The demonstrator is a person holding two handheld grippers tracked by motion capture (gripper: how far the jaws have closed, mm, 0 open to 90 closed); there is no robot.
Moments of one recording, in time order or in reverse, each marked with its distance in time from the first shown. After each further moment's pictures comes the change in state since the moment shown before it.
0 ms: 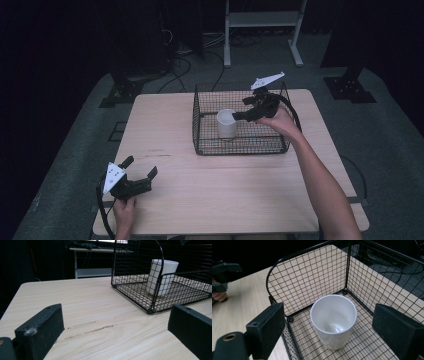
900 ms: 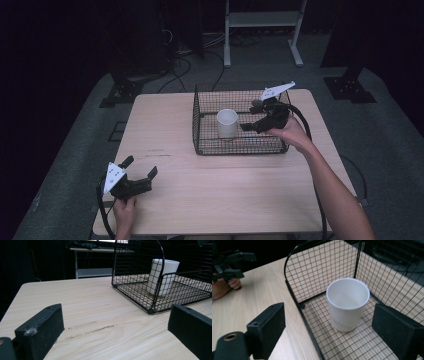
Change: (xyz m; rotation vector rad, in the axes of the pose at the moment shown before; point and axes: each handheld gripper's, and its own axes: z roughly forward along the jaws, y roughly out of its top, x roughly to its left) left arm 0.000 0.000 0.000 -0.001 0.004 0.003; right arm 0.019 -0.025 -0.025 0.021 0.025 -0.019
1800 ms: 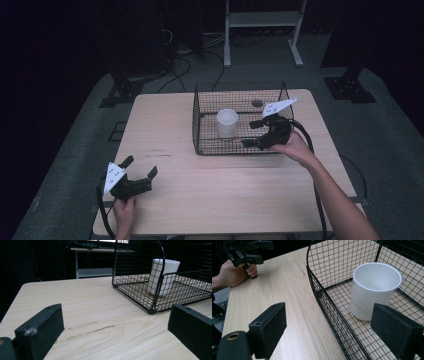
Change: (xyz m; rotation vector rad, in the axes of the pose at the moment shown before) left arm 0.000 0.000 0.000 0.000 0.003 0.001; right arm 0.031 -0.030 -0.003 -0.008 0.060 -0.035
